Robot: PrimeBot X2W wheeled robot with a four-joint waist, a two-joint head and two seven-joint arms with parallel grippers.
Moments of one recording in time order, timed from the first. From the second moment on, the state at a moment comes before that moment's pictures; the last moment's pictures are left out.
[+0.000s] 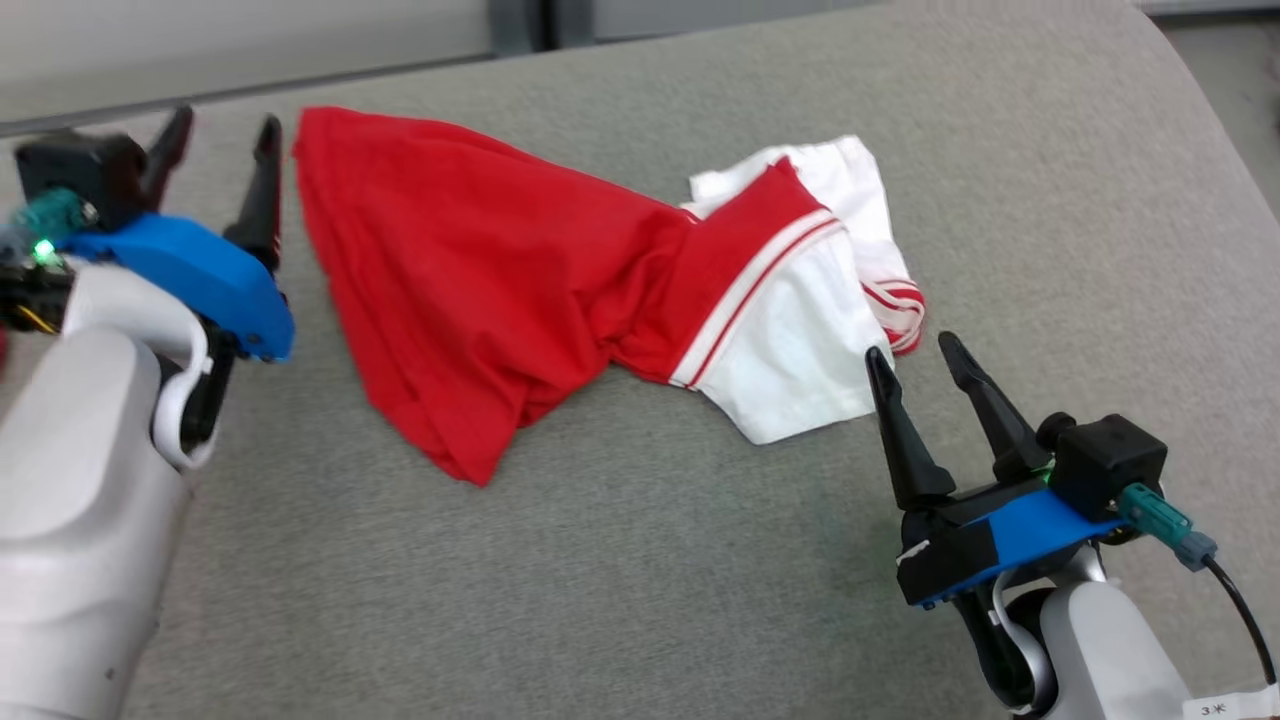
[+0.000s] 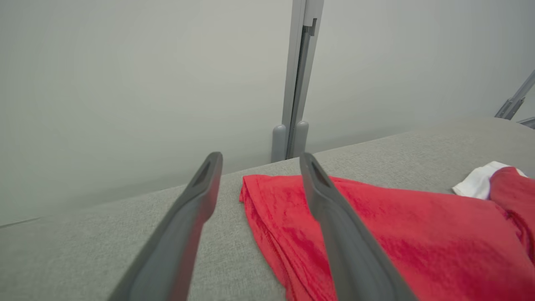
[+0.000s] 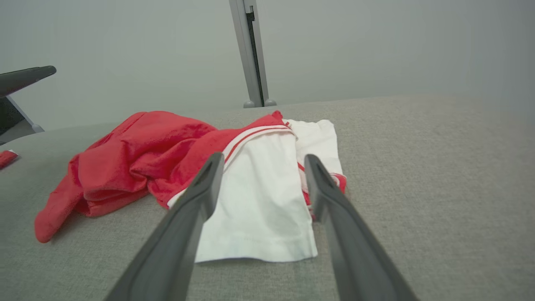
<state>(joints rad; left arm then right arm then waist) -0.82 0.42 -0.47 0.68 -0.57 -0.08 -0.06 -0.26 -0.05 0.14 0.16 0.24 0.13 -0.12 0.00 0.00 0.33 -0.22</state>
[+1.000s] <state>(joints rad) -0.43 0.17 -0.65 0.57 -0.62 0.01 0.00 -0.16 -0.05 0.07 0.10 0.23 0.13 -0.03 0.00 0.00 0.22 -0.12</state>
